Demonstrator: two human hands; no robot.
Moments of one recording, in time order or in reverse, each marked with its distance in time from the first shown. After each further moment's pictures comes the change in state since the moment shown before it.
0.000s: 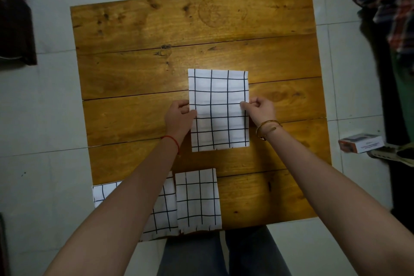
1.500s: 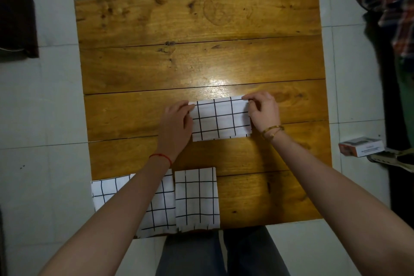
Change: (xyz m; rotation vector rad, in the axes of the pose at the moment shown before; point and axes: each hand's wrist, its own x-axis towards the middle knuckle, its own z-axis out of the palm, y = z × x) left_hand -0.021 -0.028 -0.022 0.461 0.053 0.599; right_hand -0.002 0.006 -0.007 -0.355 0.011 -0.460
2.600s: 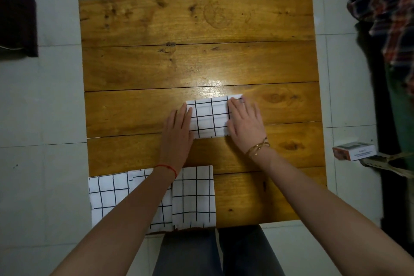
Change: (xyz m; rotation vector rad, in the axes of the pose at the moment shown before) left_hand -0.037 -0.002 0.015 0.439 -0.101 0.072; right_hand -0.048 -0.018 0.020 -0.715 -0.185 -0.310
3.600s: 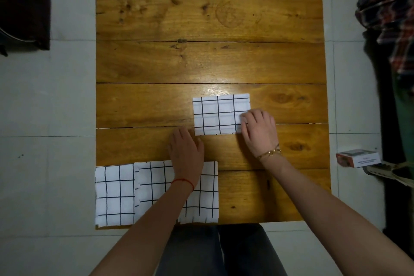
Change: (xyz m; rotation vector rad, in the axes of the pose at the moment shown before) left_hand -0.042 0.031 0.015 -0.256 0.175 -0.417; right_hand -0.021 0.010 0.015 0.070 0.278 0.013
